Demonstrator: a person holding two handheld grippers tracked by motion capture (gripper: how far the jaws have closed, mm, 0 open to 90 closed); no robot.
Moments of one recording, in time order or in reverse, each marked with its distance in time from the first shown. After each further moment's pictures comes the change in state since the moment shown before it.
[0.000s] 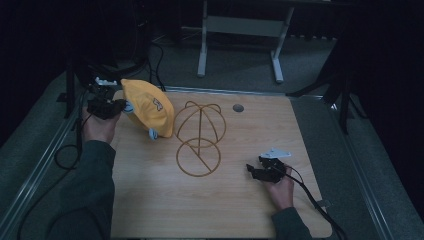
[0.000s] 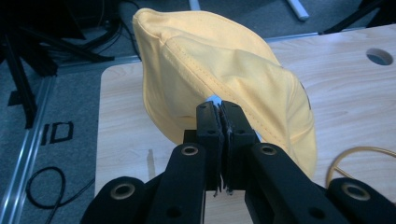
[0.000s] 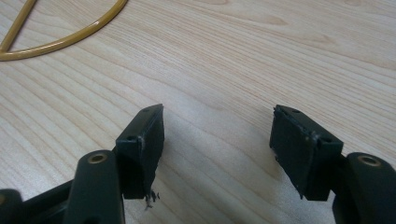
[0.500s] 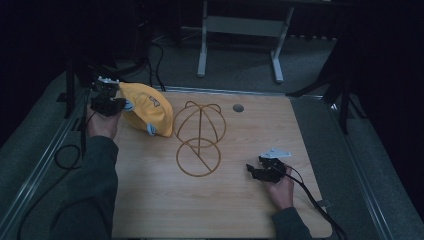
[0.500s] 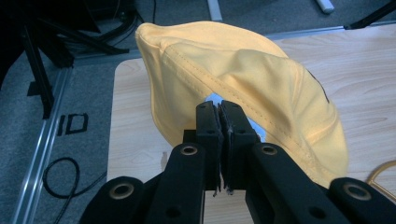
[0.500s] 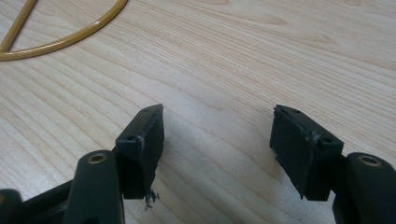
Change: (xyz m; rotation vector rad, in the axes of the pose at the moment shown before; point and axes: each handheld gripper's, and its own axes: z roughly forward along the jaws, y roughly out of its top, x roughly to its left) left arm 0.006 0.002 0.026 0.036 0.052 -0.008; right arm 0.000 0.000 0.000 0.002 0.001 0.002
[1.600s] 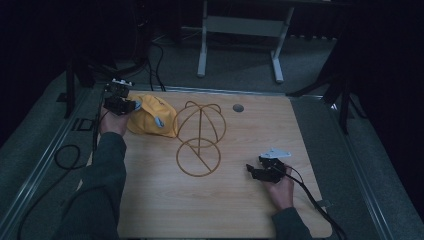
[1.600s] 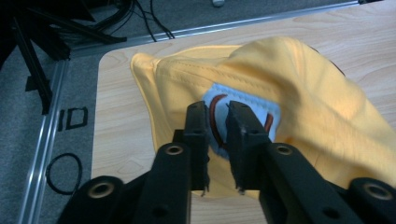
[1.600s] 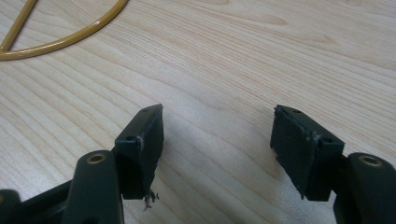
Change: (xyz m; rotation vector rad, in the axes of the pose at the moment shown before) left arm -0.011 0.002 0.047 0.064 0.018 0.042; right arm 0.000 0.000 0.000 0.000 0.001 0.000
